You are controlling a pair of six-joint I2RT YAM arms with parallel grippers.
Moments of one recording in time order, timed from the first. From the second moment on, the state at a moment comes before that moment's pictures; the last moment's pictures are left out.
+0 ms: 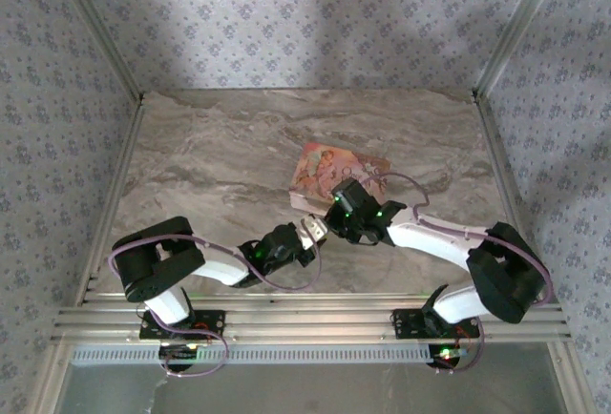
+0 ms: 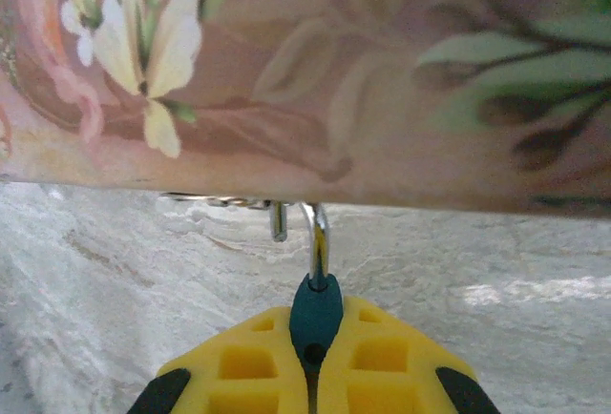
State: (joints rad) left arm -1.11 1.64 0.45 0.77 -0.21 0.02; right arm 0.77 1.40 0.75 -0.29 -0.06 1.24
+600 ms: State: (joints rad) left arm -1.08 1.53 0.43 0.67 -0.26 -0.09; right arm 0.64 1.40 0.75 -0.40 -0.06 1.01
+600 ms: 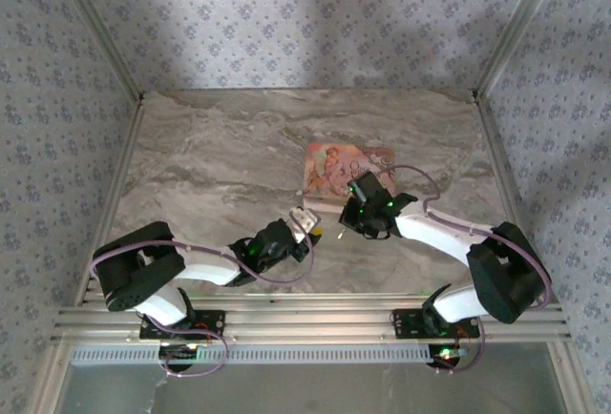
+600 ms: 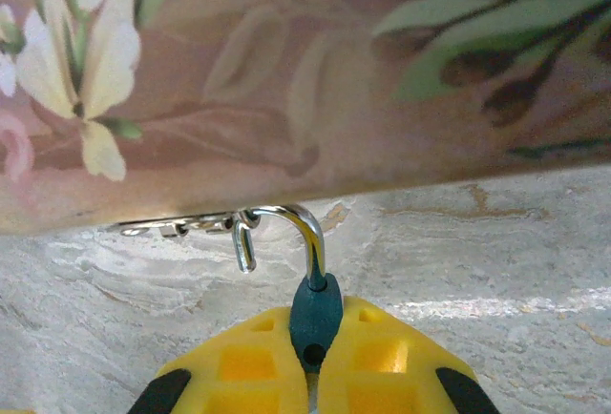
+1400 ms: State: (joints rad) left arm -1.05 1.25 0.30 0.44 -0.54 -0.25; right arm 0.88 1.89 1.35 -0.63 0.05 0.67
